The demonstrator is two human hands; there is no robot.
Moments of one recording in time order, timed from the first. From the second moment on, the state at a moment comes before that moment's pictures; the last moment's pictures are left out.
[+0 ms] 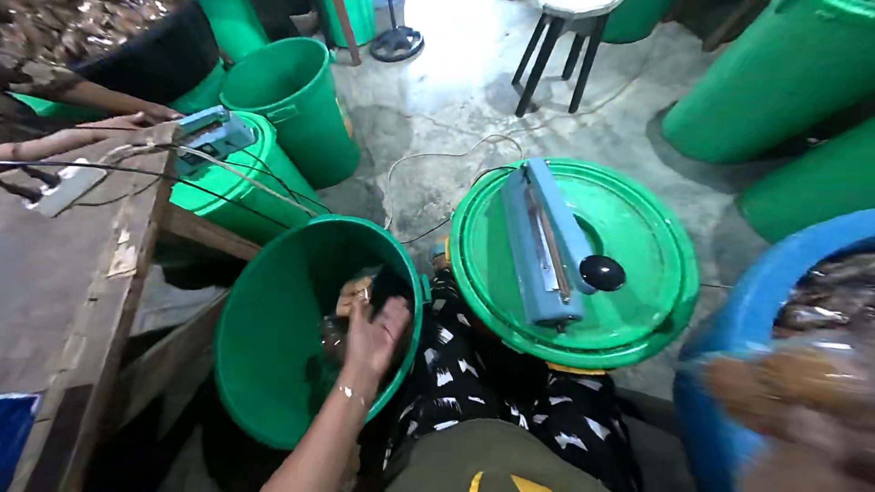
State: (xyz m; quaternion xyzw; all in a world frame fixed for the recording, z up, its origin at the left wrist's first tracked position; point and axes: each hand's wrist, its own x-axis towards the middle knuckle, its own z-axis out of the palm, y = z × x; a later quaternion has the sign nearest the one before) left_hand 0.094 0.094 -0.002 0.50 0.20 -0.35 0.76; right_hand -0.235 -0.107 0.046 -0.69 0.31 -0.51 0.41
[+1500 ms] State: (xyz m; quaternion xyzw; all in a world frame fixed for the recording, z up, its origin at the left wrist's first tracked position) left_hand 0.099 -0.143 -0.027 0.71 -0.30 -0.40 0.50; right_hand -0.048 -0.162 0.050 -0.87 0.44 0.08 0.20
